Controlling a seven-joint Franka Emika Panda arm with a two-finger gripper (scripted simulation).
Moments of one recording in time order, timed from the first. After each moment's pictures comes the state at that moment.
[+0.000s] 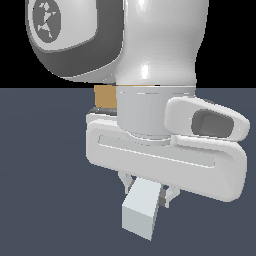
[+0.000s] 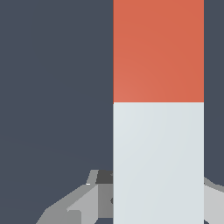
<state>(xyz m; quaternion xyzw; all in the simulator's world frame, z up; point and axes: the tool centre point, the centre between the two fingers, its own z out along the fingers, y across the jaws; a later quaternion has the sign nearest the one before) 0.030 -0.143 0.041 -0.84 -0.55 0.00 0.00</state>
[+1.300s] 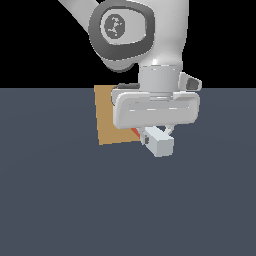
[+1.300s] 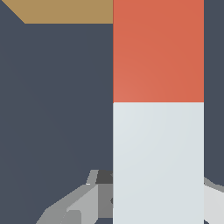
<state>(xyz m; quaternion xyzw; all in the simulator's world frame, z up) 0.066 -0.009 0.075 -0.61 -0.79 0.00 0.00</state>
